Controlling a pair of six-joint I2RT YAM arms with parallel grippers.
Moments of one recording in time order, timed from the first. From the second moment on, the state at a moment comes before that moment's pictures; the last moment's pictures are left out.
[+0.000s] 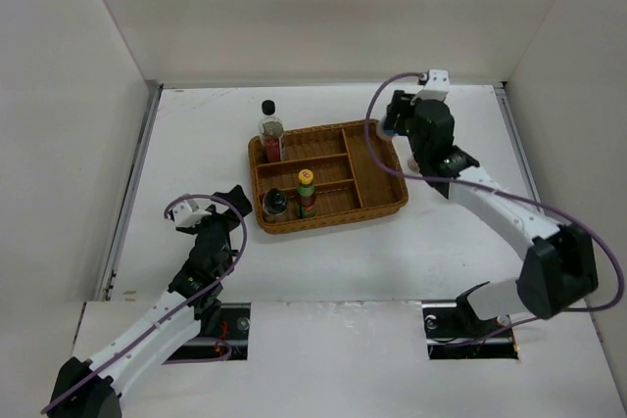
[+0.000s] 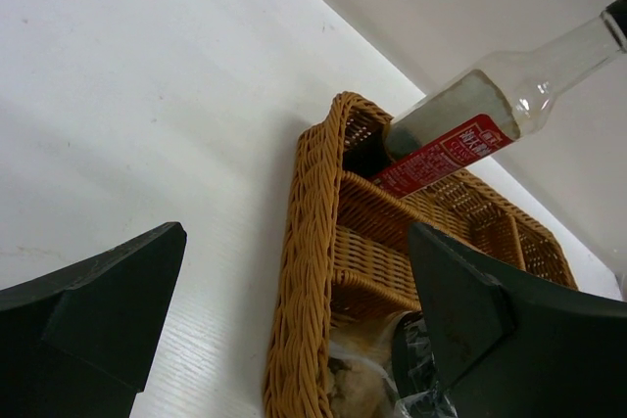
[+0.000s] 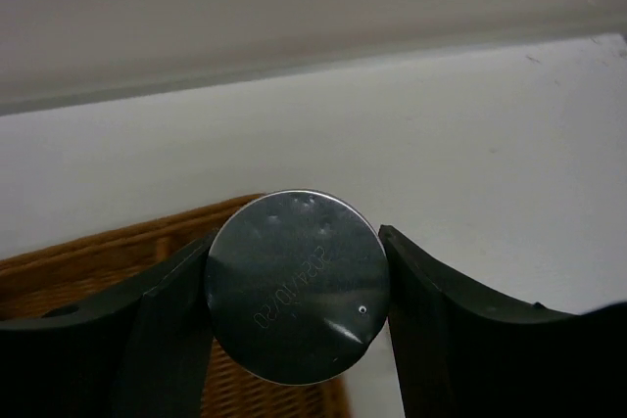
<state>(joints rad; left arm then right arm) -0.56 0.49 0.06 0.35 -0.80 -0.72 0.38 1.46 1.10 0.14 0.41 0.21</state>
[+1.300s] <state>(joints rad) -0.55 0.52 0.06 0.36 -0.77 -0.73 0.80 1.21 0.81 0.11 0.45 0.36</state>
